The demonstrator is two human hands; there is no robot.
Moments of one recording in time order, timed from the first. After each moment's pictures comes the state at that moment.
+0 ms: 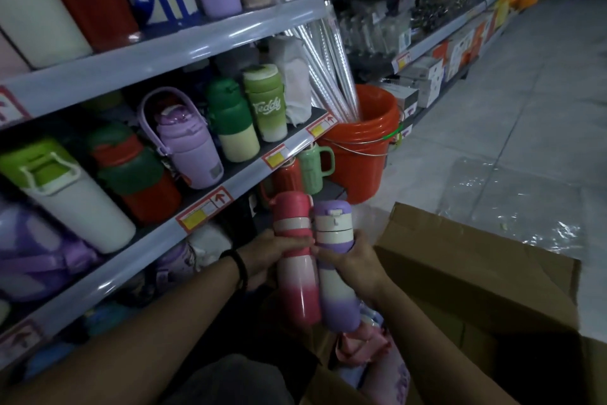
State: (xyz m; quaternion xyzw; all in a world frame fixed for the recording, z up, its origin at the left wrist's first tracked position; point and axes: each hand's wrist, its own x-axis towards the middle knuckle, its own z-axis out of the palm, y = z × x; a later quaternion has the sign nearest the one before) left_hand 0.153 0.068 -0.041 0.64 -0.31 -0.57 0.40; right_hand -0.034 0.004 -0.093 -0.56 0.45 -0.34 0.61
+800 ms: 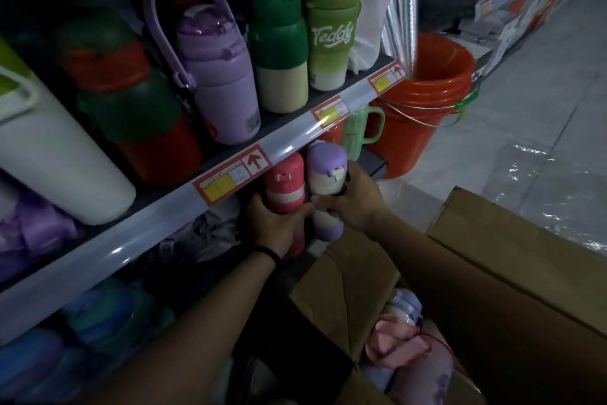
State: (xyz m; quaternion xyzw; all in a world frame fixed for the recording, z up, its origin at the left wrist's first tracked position) left_hand 0.235 0.042 -0.125 0.81 -0.27 -0.18 0.49; right_hand 0.098 -0.079 -0.108 -0.75 0.45 -0.24 0.43
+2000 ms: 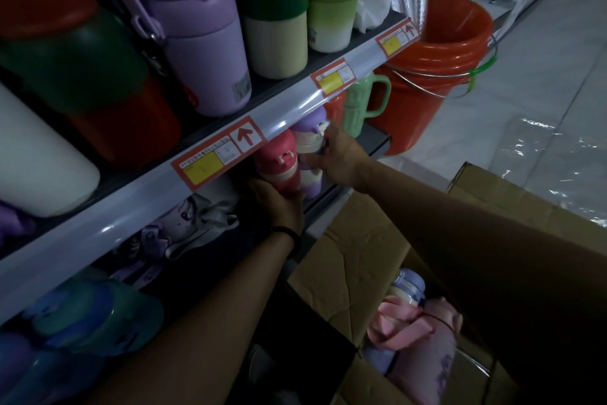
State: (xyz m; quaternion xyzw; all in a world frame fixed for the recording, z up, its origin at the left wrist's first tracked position) left_hand 0.229 -0.002 -0.180 0.85 -0.20 -0.17 0.46; right_hand 0.146 -0.130 -0.127 -0.80 0.37 -0.17 0.44
